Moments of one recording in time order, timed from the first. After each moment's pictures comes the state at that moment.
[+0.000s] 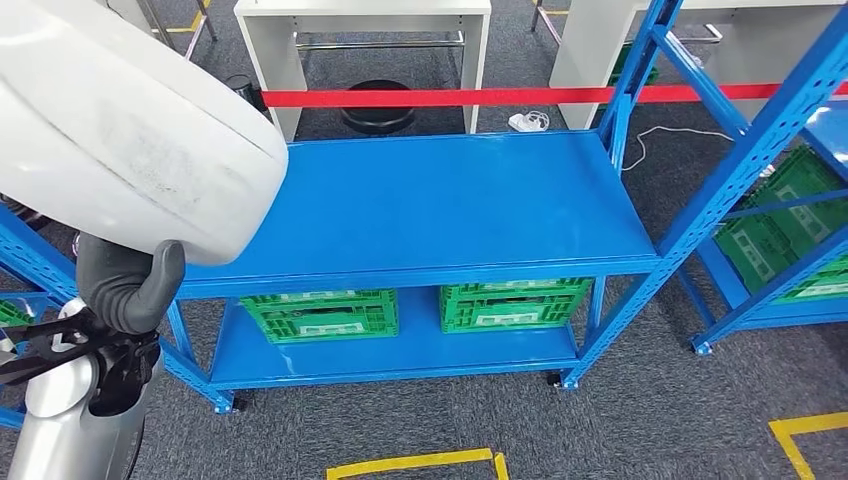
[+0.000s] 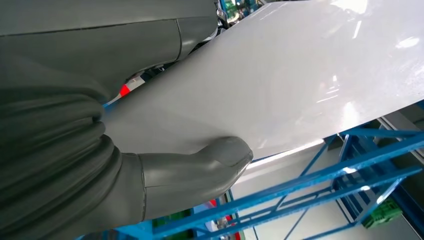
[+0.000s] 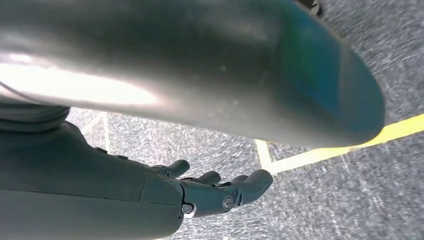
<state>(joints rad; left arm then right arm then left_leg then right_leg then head) -0.38 0.14 -0.37 -1.65 0.31 -0.29 -0.45 -0.04 0.09 -0.85 -0.17 0.69 0.04 0.06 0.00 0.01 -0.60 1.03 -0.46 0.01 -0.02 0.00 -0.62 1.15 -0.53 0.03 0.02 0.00</state>
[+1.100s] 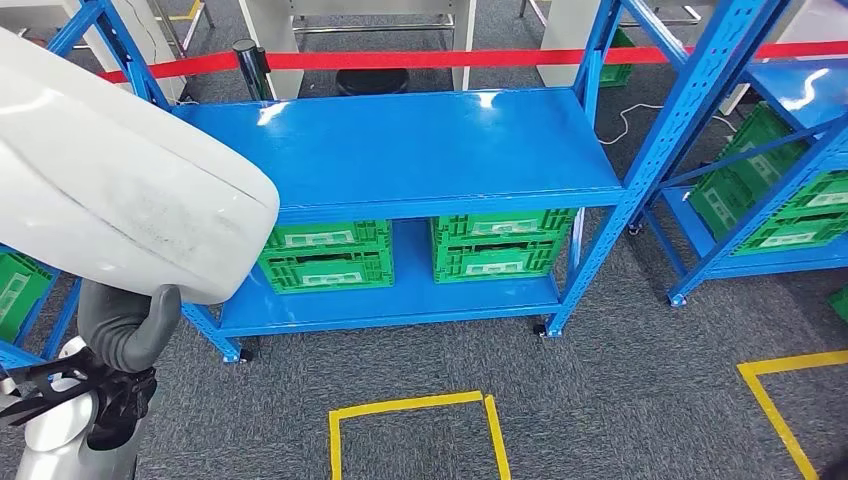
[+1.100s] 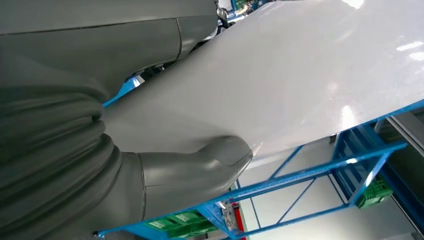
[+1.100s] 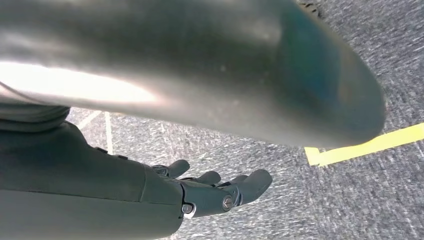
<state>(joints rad) -0.25 0.14 -0.32 -1.65 0.27 -0.33 -0.53 -0.04 0.07 -0.87 -0.17 0.70 0.08 0.01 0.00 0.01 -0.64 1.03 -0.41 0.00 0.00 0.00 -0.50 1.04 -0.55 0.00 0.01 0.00</state>
